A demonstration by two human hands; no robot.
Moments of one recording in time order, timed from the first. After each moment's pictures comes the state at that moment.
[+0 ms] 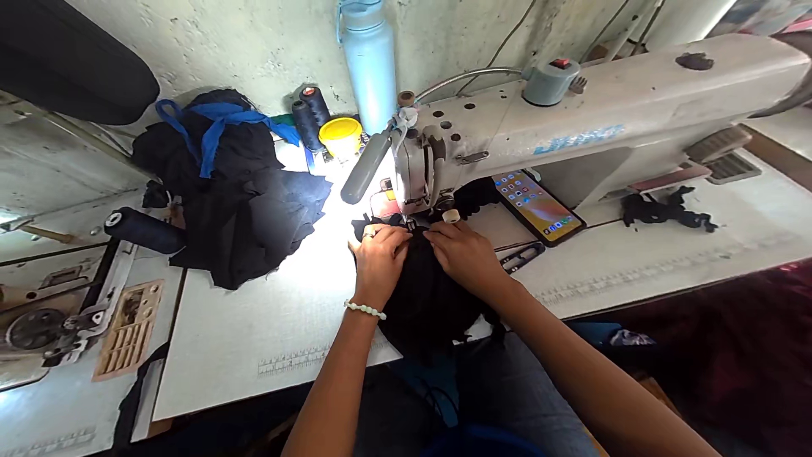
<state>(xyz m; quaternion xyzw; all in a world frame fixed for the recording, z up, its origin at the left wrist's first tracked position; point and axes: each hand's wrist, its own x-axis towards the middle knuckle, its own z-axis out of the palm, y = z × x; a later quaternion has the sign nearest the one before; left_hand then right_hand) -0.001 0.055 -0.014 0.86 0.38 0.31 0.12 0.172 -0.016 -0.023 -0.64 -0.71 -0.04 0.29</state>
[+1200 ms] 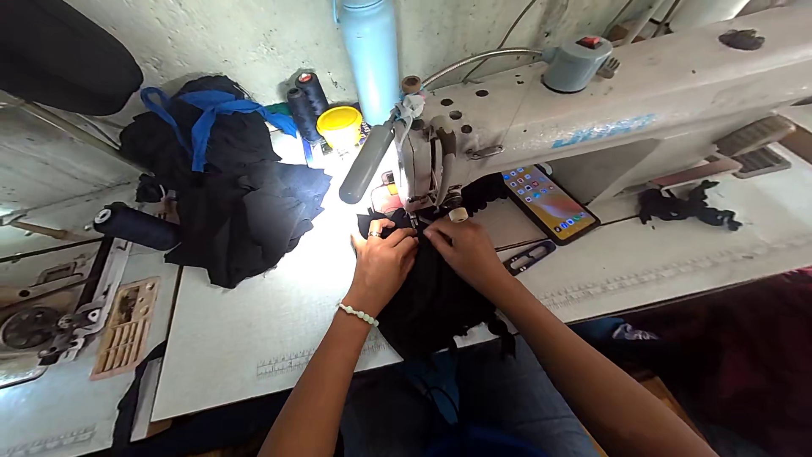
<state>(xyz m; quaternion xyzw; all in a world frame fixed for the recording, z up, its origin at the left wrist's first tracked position) -0.010 0.057 -0.014 0.92 0.28 0.26 0.04 0.165 -0.010 -0.003 -0.67 -0.63 0.11 0.37</state>
